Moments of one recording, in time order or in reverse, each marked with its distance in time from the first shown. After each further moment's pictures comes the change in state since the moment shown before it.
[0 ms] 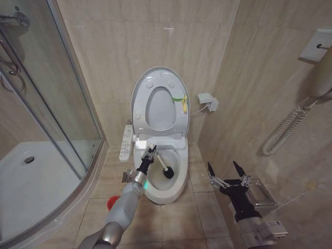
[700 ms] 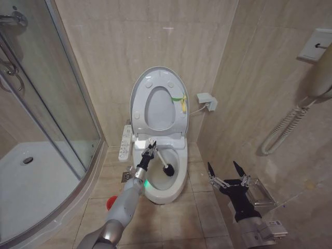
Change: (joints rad) left arm -0.013 -0.001 0.015 -0.039 -0.076 0.013 0.005; right arm 0.000 0.000 0.000 0.000 0.000 0.000 0.000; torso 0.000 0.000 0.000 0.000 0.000
